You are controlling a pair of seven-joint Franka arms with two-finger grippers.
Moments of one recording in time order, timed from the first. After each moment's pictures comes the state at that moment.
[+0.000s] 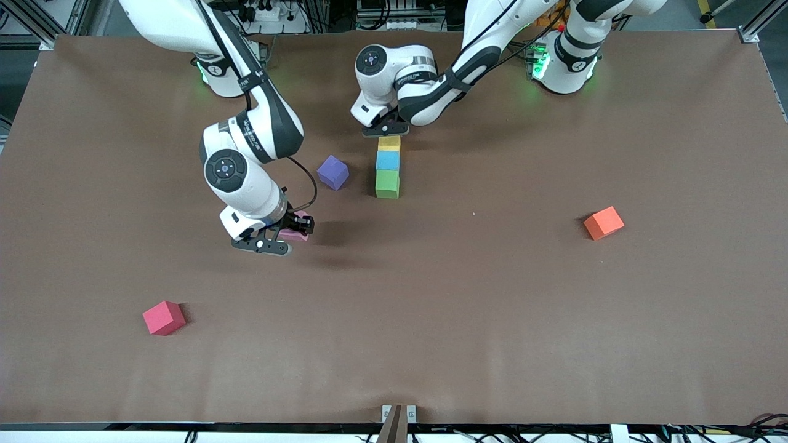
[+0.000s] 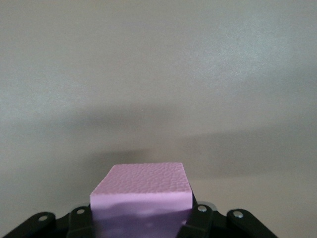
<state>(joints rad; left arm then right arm) -0.55 0.69 -0.69 -1.95 0.39 2.32 -1.46 0.54 0.38 -0.11 -1.91 0.13 2.28 0.52</state>
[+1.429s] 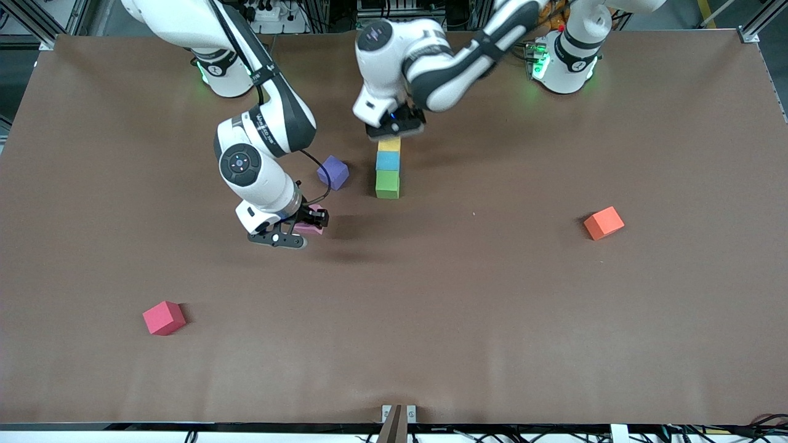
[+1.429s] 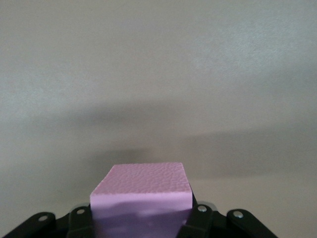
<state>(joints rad) -0.35 0.47 -0.72 -1.88 0.39 2.12 -1.45 0.59 0.39 -0.11 -1.91 0.20 2.29 0.52</state>
